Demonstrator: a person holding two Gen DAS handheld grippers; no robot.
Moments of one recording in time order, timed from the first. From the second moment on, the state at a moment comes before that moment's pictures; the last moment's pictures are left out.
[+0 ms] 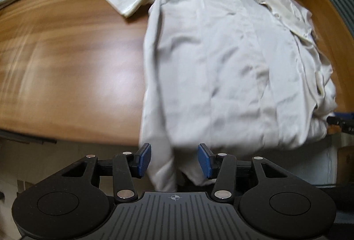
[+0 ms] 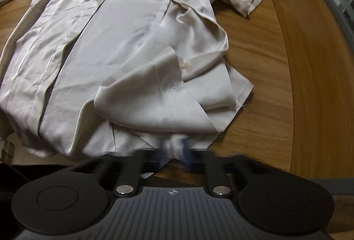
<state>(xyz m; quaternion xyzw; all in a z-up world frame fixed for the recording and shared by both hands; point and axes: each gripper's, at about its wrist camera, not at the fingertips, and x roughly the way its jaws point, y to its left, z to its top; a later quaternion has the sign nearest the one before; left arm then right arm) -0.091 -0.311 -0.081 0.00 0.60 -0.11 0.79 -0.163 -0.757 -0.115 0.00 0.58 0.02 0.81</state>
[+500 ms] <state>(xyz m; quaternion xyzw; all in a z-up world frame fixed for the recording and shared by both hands) -0.013 -0.371 -0.074 0.02 0.58 -0.19 0.79 -0.234 -0.773 -0.026 0.03 0.51 -0.14 0.85</state>
